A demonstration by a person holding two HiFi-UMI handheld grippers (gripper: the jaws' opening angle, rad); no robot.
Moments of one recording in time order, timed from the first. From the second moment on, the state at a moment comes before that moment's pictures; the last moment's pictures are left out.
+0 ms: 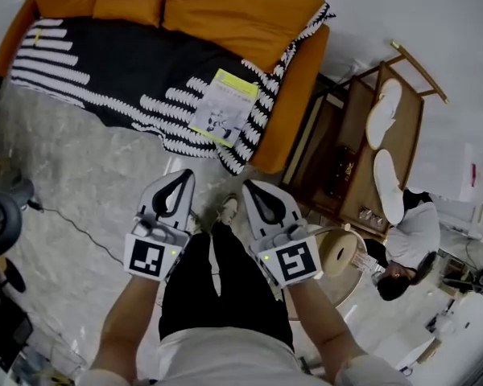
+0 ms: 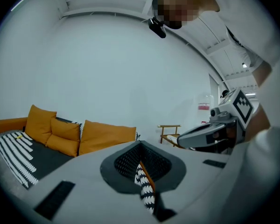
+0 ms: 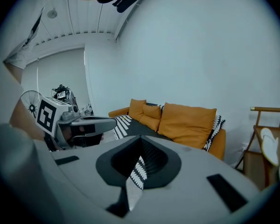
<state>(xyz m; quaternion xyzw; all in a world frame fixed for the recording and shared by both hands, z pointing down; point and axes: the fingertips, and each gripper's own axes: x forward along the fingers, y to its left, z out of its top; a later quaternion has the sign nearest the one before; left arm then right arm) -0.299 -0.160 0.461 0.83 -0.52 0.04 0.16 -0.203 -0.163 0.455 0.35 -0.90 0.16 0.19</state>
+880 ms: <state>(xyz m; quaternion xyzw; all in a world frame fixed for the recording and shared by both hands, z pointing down) -0.294 -0.226 0.801 0.81 -0.46 0.17 0.32 -0.154 -0.212 0.636 0.38 -0.88 0.21 0.21</state>
